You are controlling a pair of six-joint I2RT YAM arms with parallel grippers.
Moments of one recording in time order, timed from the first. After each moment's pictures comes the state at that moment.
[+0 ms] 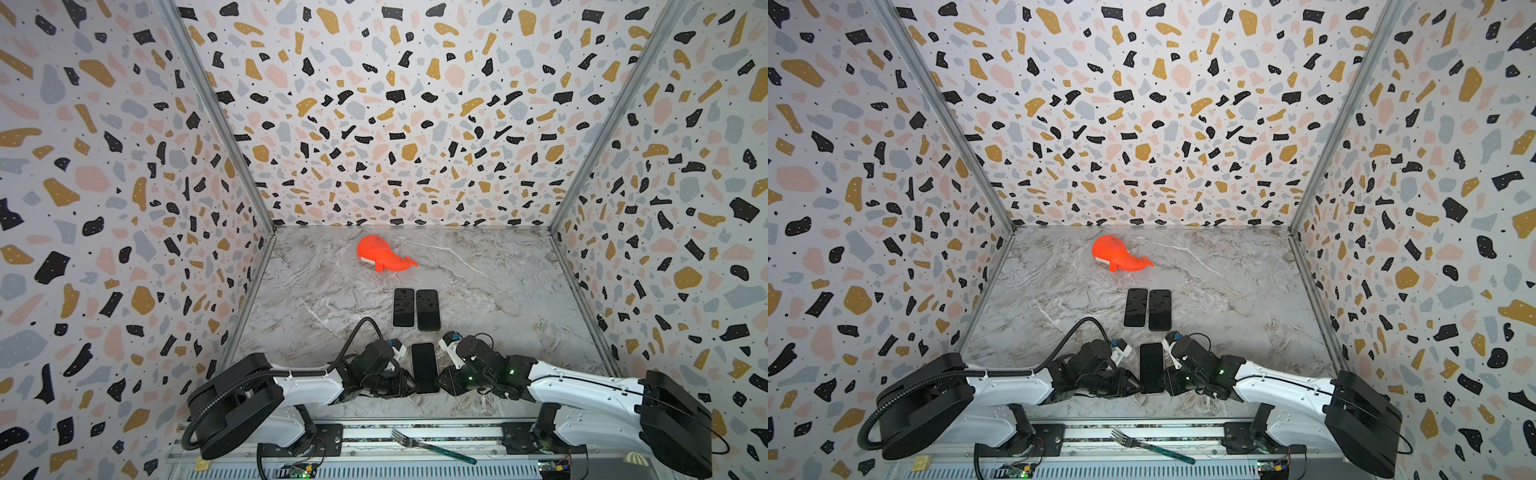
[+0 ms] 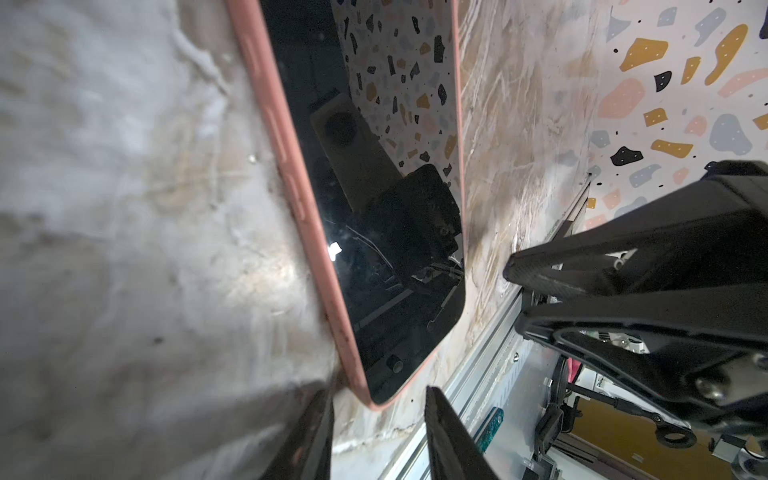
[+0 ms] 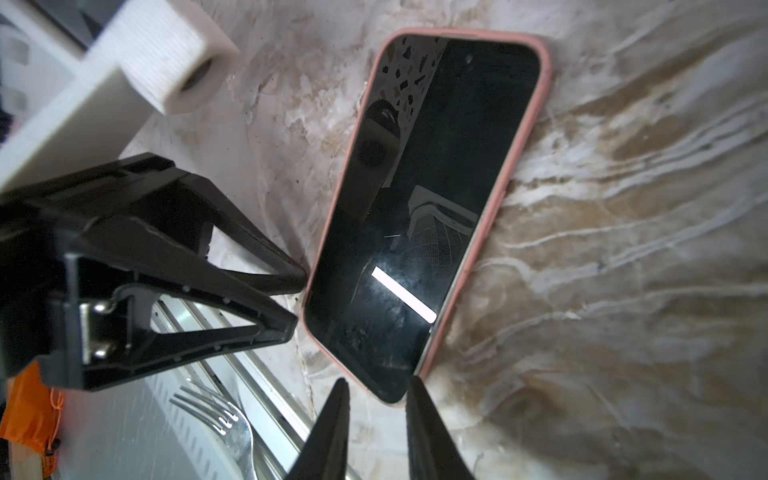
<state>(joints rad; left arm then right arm) -0.94 1.34 0.32 0.20 0.46 -0.96 1.01 1.15 0.46 -0.21 -0.22 0.68</state>
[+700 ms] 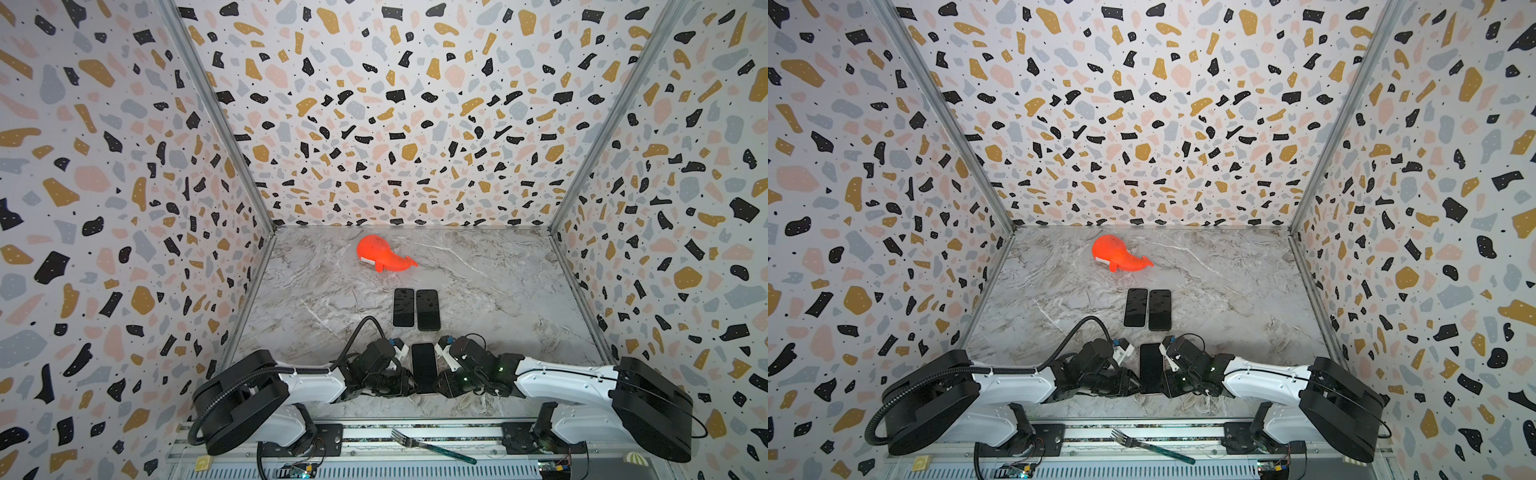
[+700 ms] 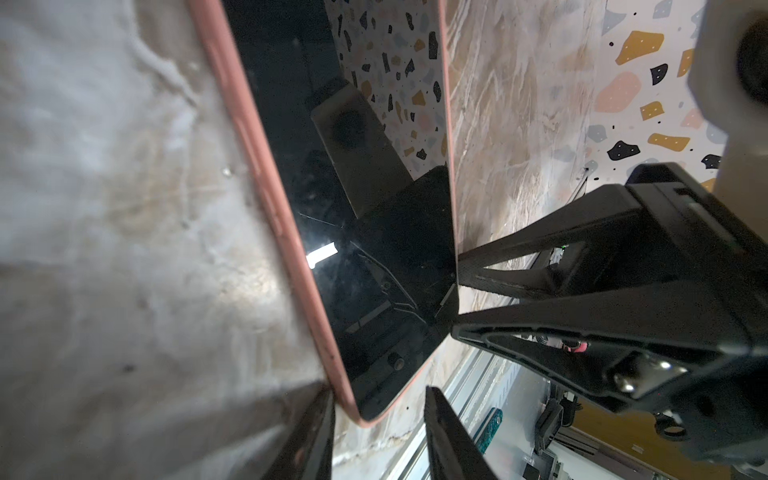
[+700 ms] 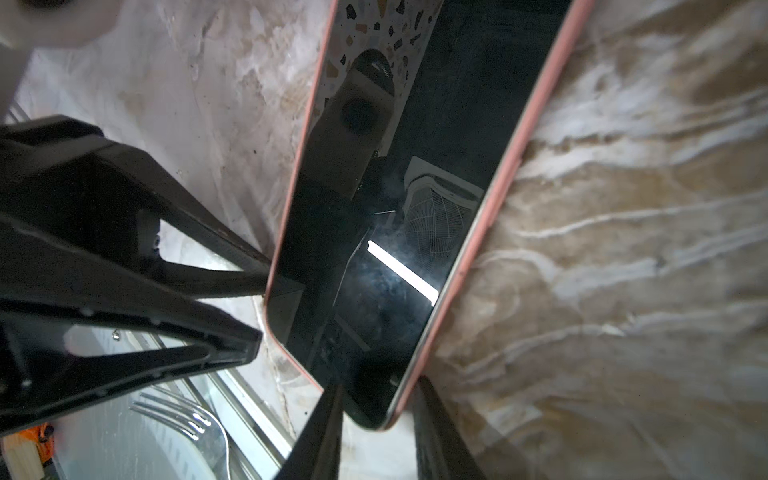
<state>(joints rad) -0.94 1.38 0.33 0.24 0.47 -0.95 1.01 1.27 0.46 -0.17 -0.27 0.68</state>
